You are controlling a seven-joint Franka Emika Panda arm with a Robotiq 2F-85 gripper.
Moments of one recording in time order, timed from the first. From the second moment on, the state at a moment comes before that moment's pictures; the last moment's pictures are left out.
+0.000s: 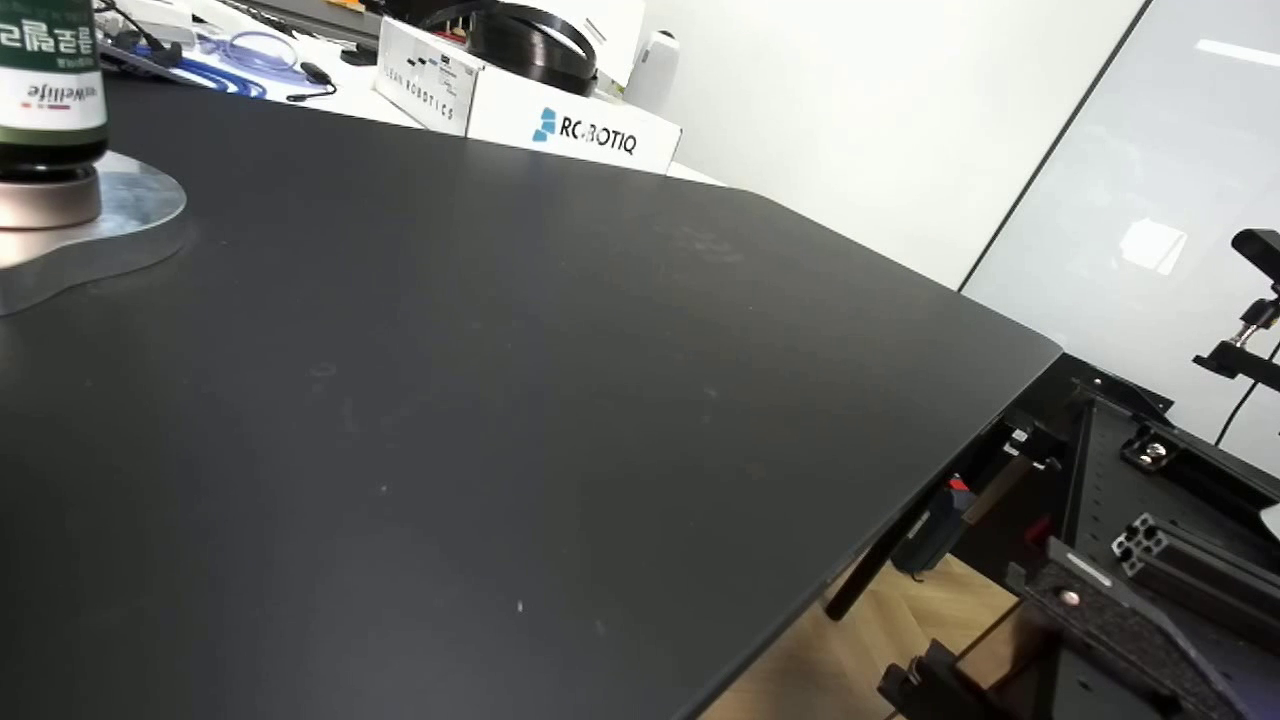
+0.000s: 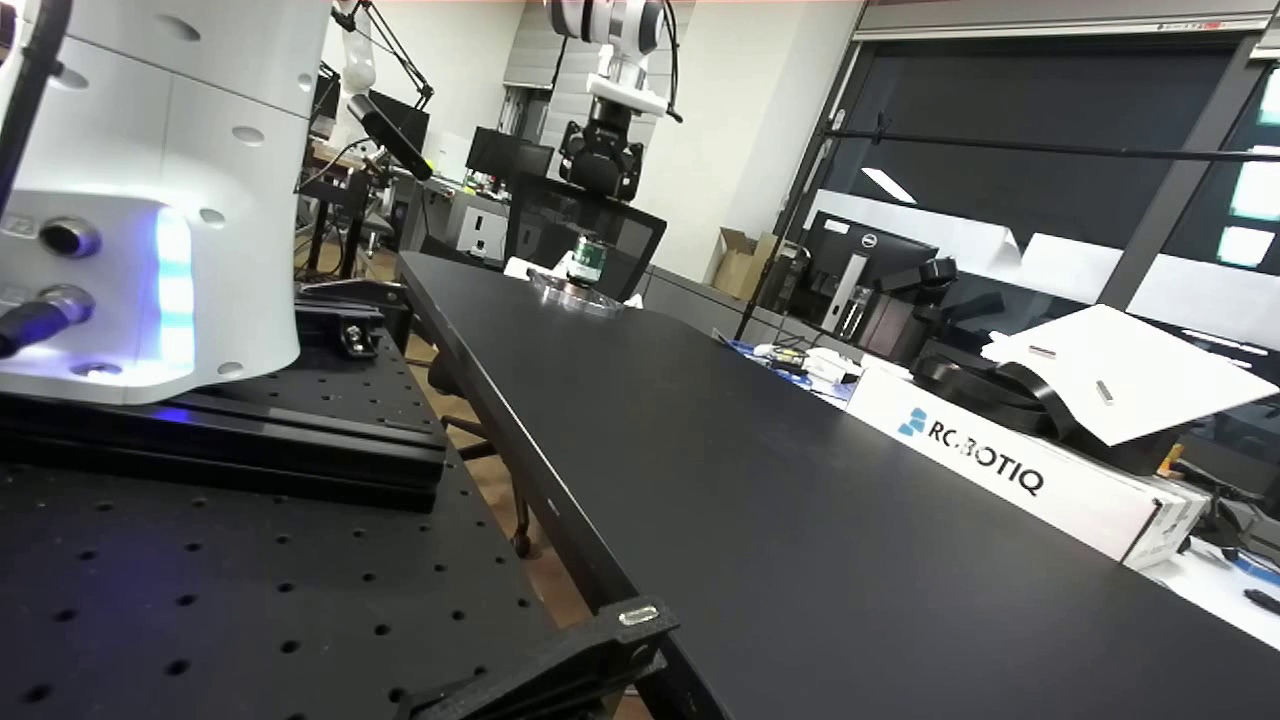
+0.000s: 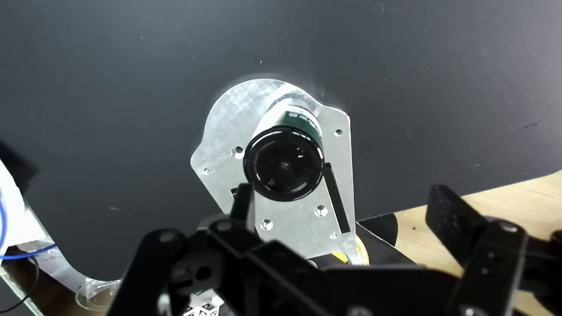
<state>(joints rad) 0.55 0.68 0.31 -1.32 -0.28 2.04 -0.28</state>
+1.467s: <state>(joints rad) 0.55 0.68 0.30 -1.33 -0.29 2.05 -0.28</state>
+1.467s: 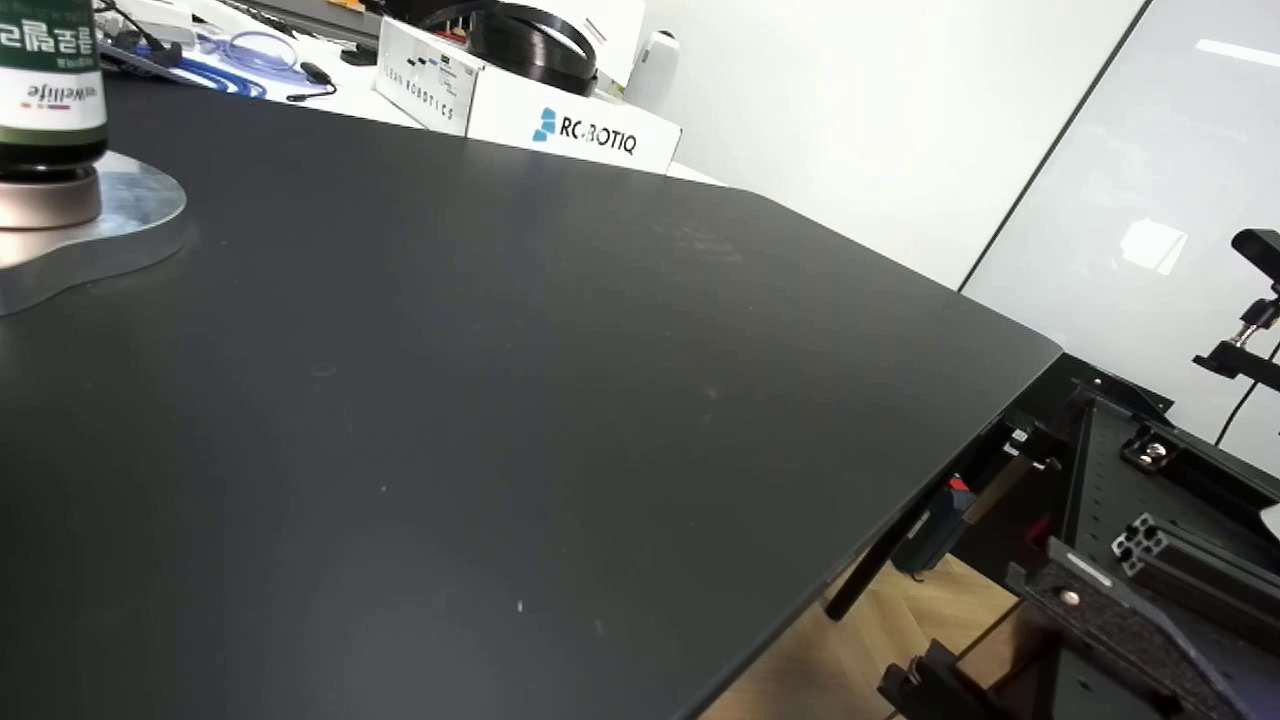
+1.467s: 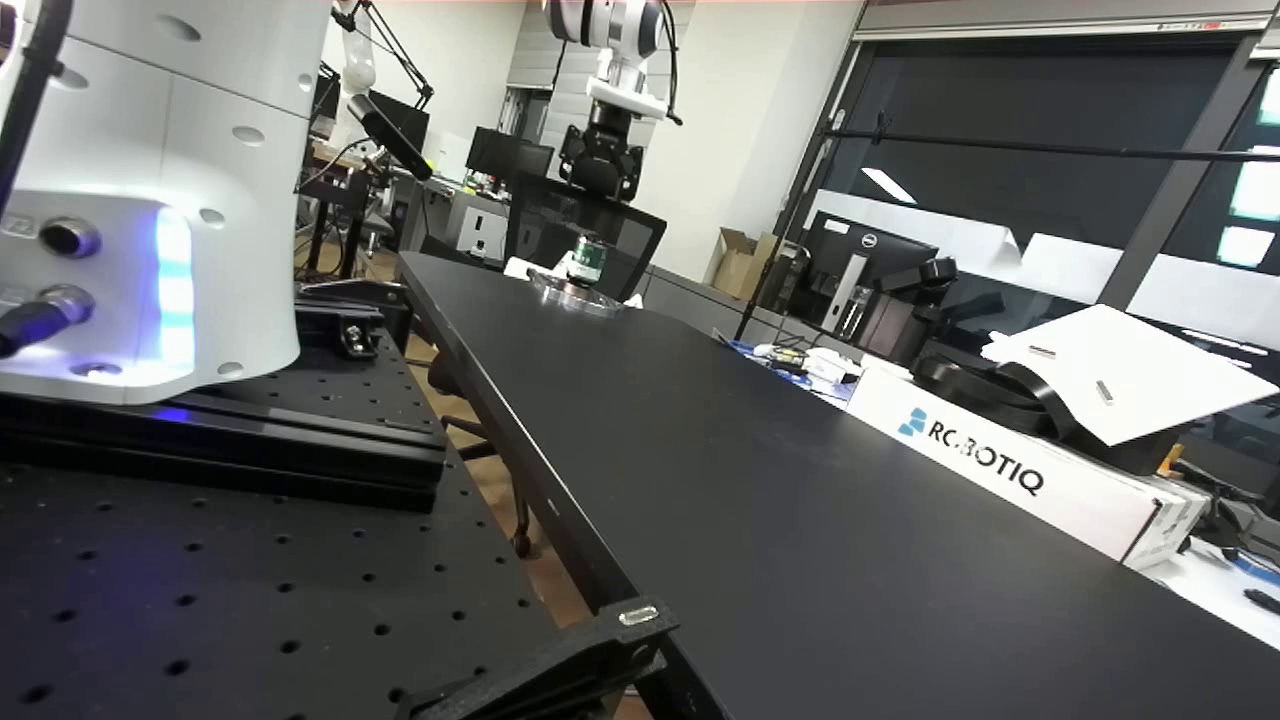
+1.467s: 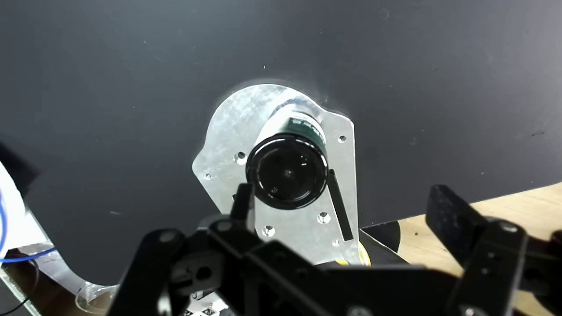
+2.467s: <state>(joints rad) 0.56 0.69 0.29 -1.33 -0.30 2.05 -0.28</state>
